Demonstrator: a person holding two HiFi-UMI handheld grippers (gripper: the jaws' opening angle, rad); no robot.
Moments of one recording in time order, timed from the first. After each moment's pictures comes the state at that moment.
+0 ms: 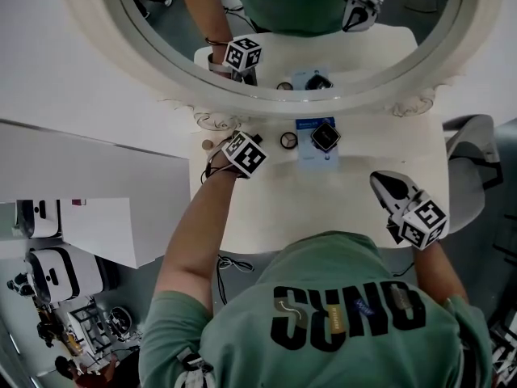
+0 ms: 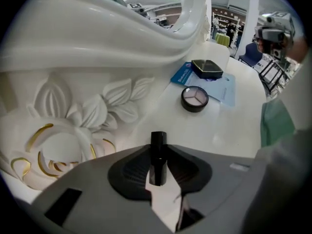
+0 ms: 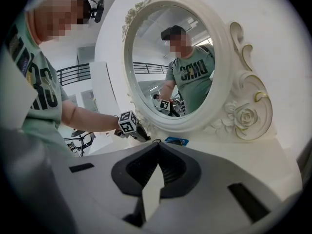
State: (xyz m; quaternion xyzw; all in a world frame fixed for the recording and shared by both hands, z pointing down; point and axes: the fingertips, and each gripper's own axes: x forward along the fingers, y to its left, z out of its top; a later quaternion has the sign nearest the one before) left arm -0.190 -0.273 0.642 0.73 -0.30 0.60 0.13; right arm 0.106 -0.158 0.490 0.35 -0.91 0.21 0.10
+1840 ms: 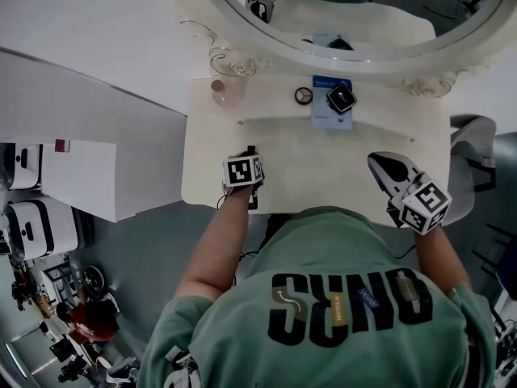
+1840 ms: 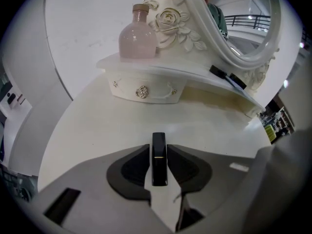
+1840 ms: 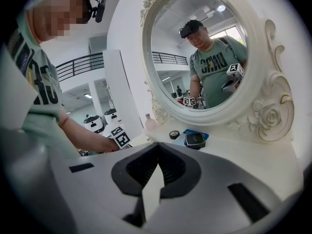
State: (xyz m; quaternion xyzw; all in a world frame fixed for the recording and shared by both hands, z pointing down) left arm -0.241 -0.106 0.715 0.62 -0.58 0.31 0.43; right arm 0.055 -0.116 0.491 0.28 -0.93 0.19 0.16
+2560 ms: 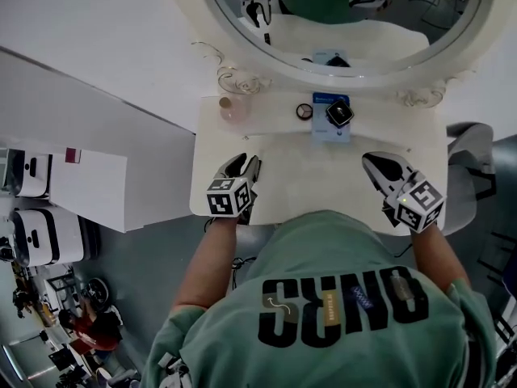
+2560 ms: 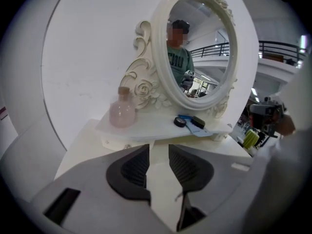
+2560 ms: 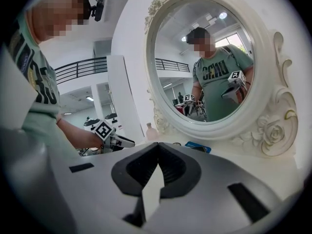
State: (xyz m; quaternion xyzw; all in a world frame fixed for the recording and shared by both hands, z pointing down) left arm -0.229 -0.121 0.582 0.75 -0.56 0.17 0.30; right arm 0.043 -0.127 0.460 0.28 -0.94 0.17 0.13
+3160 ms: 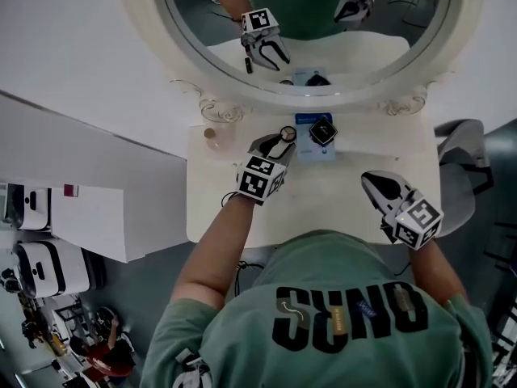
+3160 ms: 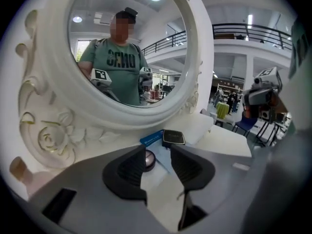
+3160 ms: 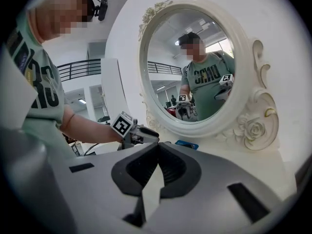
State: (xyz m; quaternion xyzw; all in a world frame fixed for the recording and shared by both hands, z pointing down) left arm -0.083 -0.231 0.554 0.88 -0.39 0.25 0.15; right arm 0.080 -0.125 0.459 0.33 -0.92 0.17 0.11
